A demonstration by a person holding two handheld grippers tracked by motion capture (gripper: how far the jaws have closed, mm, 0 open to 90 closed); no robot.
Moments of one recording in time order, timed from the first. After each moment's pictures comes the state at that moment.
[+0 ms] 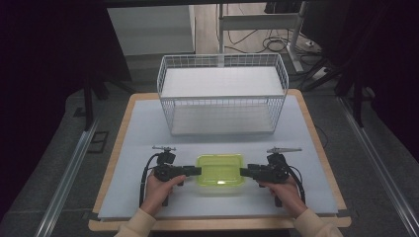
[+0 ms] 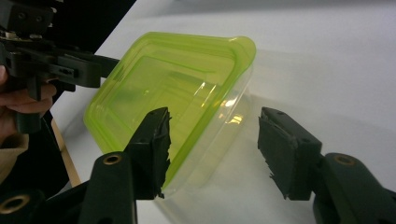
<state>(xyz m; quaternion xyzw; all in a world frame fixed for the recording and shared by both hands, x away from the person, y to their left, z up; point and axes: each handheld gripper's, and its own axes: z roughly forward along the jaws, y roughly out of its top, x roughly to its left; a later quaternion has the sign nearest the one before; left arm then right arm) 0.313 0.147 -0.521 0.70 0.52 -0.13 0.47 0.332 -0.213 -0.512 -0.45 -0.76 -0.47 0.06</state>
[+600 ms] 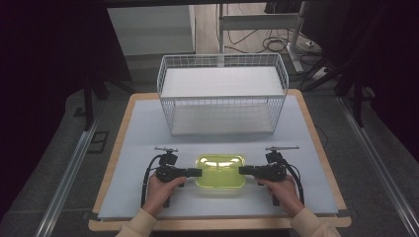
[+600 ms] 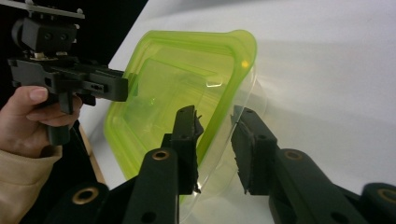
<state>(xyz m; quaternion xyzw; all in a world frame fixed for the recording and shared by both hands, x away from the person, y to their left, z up) 0.313 0.145 -0.524 0.71 0.51 -0.15 0.46 0.339 -0.211 -0.515 -0.47 -0.74 -0.47 0.12</state>
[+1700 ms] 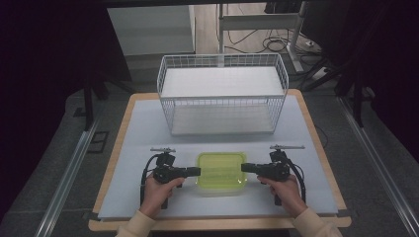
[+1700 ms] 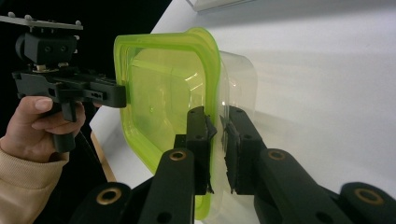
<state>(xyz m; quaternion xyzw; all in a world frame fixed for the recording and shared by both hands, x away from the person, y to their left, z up) 0.300 0.146 -0.505 0.71 0.49 -0.12 0.49 0.334 -0.216 -0.501 -0.46 -0.73 -0.50 0.11</state>
